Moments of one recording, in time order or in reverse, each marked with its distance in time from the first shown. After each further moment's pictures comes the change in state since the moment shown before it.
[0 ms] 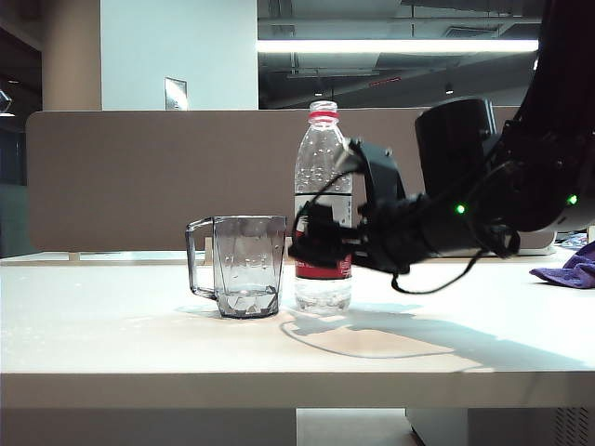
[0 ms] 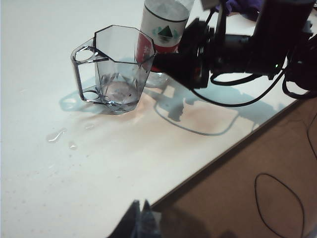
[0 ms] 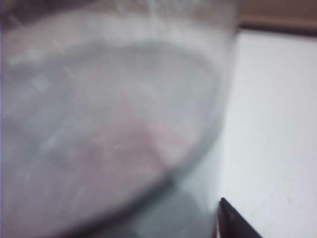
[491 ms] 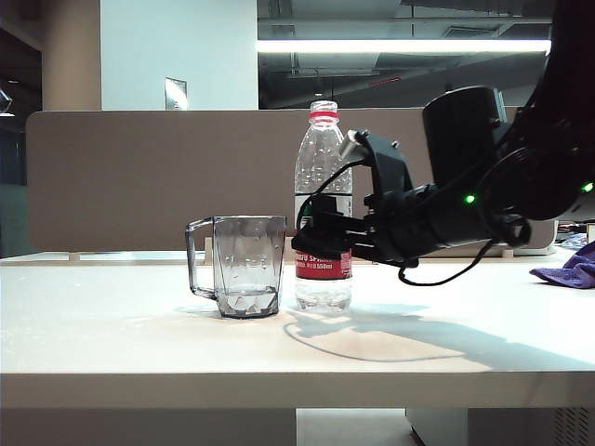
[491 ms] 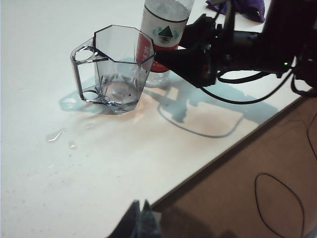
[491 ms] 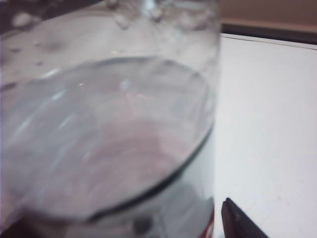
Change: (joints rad) left arm 0.000 0.000 0.000 0.000 0.000 0.000; right arm 0.000 -0.056 -0.045 0.002 0.009 0.000
